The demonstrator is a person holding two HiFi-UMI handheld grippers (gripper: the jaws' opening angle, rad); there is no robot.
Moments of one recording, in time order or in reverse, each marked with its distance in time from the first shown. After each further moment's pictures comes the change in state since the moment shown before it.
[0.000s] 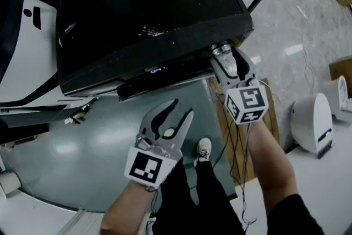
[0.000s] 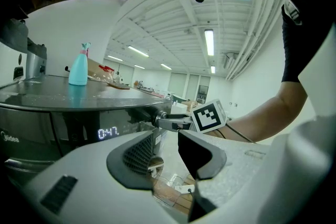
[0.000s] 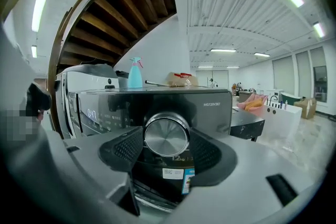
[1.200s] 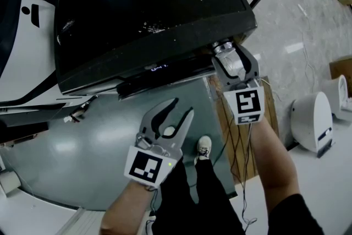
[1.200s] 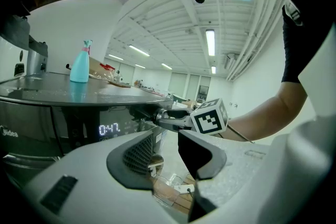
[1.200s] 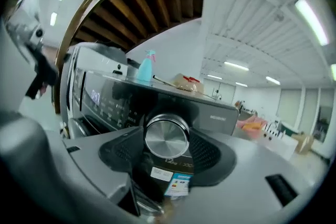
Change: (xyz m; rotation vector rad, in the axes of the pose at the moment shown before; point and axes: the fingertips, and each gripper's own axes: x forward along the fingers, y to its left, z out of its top) left arm 0.001 0.004 -0.007 -0.009 0.000 -0.002; right arm 0.000 0.007 0.000 -0.229 0.038 -0.027
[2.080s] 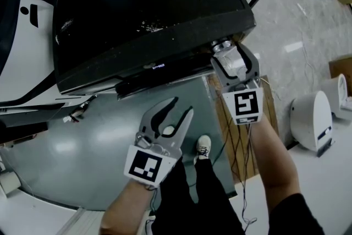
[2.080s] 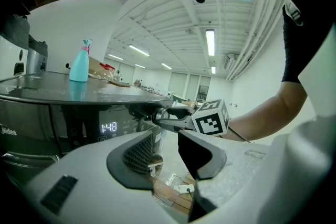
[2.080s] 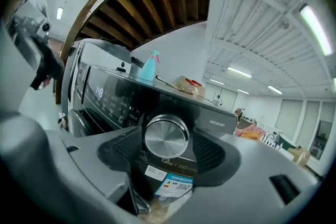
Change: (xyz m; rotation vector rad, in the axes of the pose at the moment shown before) left arm 0.002 -0.002 -0.002 0.001 0.003 -0.003; right arm -0.004 -0.001 0.001 -0.097 -0.007 -0.002
